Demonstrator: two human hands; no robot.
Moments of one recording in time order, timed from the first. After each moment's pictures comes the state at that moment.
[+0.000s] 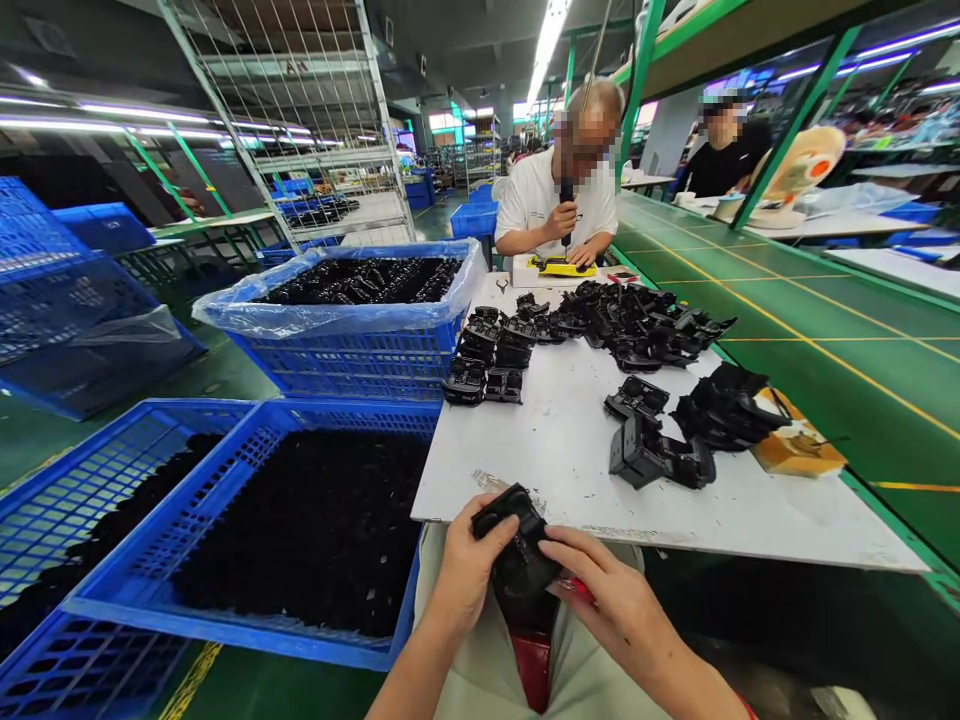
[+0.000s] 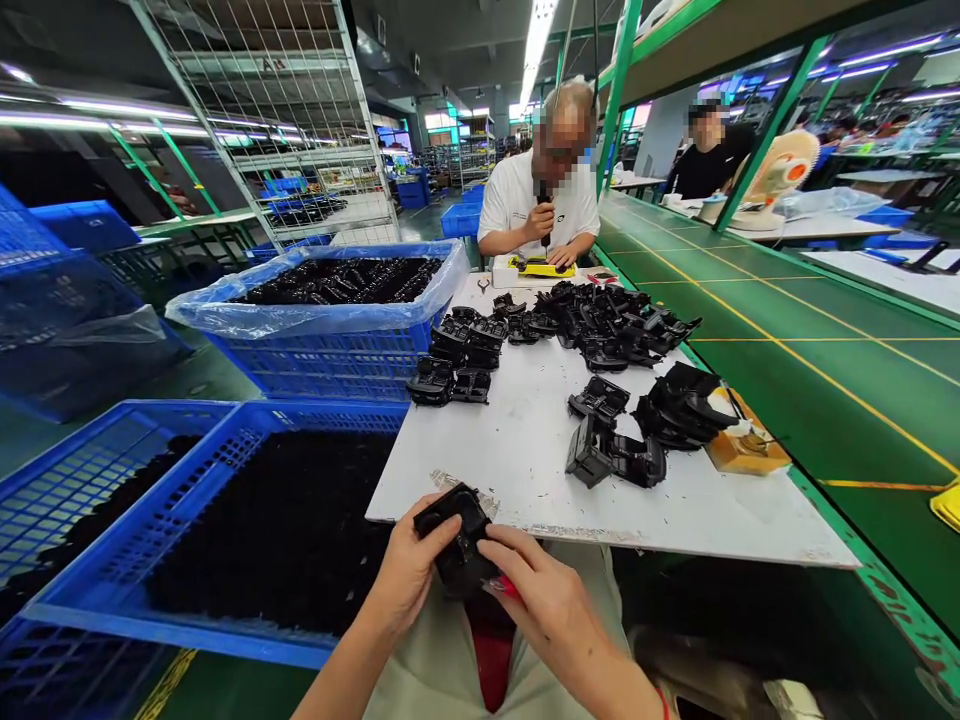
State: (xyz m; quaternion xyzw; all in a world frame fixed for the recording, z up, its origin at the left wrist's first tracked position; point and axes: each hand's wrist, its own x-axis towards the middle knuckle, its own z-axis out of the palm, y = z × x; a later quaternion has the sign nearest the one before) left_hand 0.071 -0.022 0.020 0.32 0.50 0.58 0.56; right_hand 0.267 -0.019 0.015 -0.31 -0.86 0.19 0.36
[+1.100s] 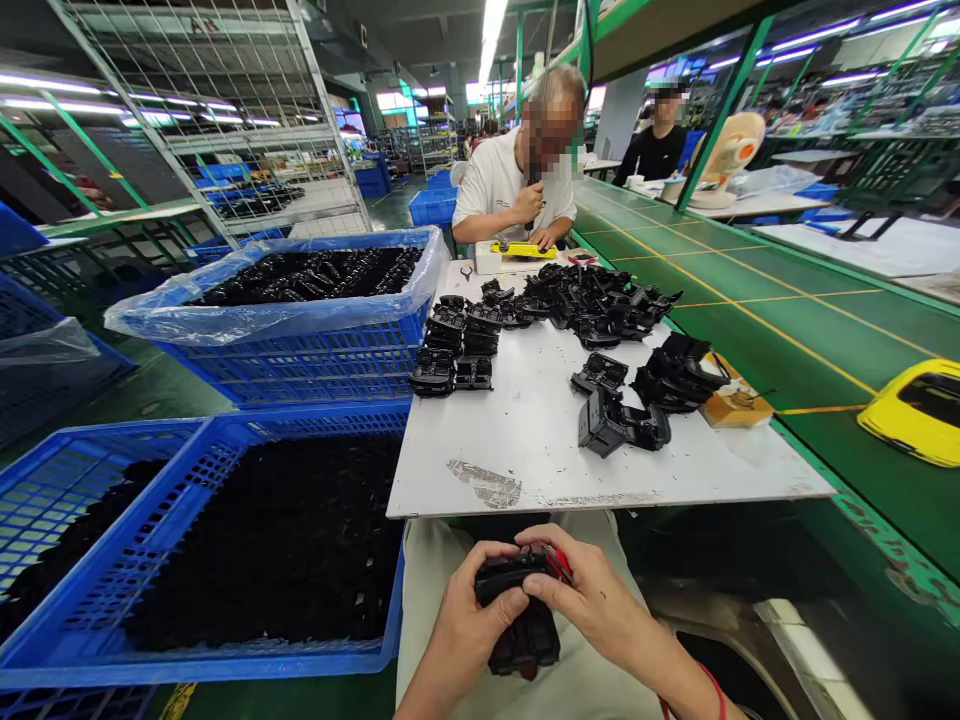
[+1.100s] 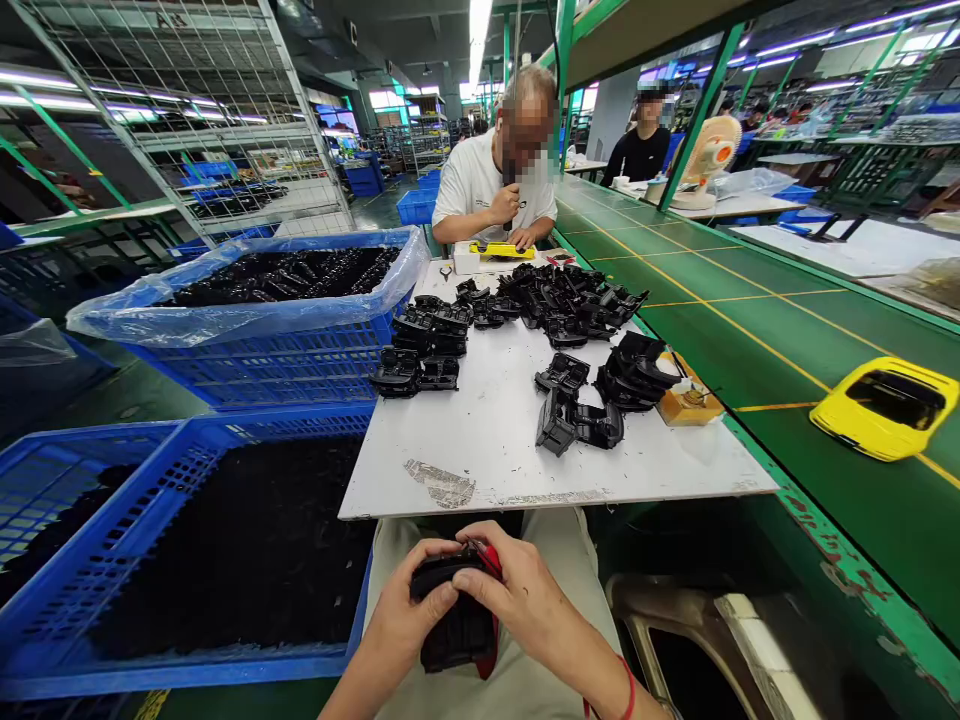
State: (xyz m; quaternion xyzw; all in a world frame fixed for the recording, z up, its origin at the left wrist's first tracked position) left_hand 0.072 -0.070 0.001 0.51 0.51 0.41 0.56; right_hand 0.257 -0.038 0.022 -0.42 -0.70 0.50 0.28
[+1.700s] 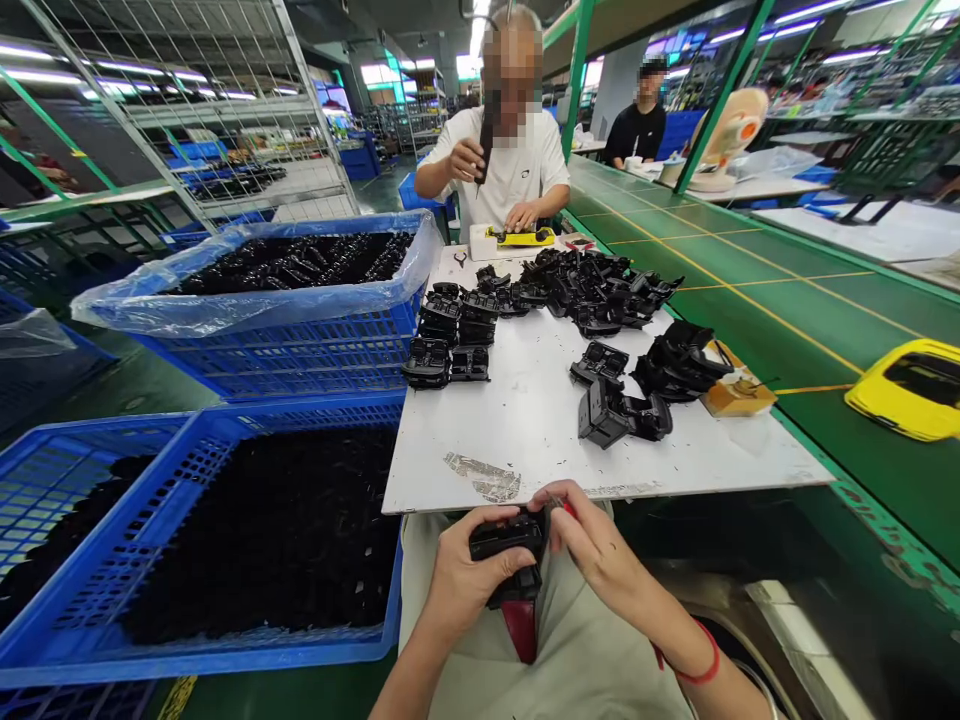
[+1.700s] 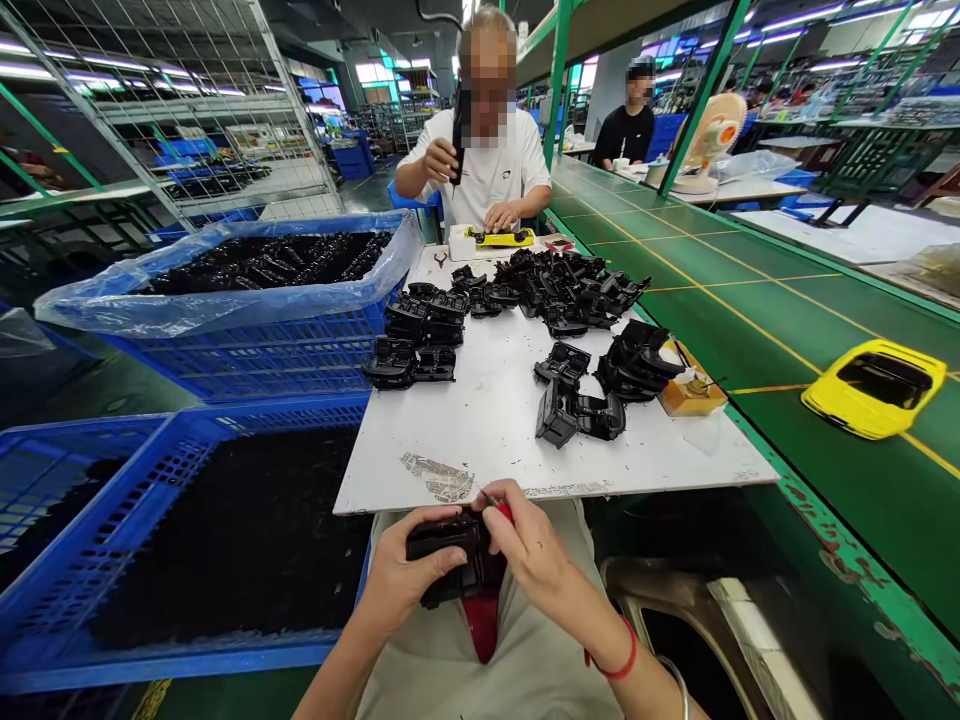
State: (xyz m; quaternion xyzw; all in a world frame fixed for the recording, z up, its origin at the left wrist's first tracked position) left_hand 0.072 -0.038 0.013 0.49 0.53 0.45 0.53; right_hand 0.262 -0.015 0.024 -0.44 -0.69 0.46 0.34
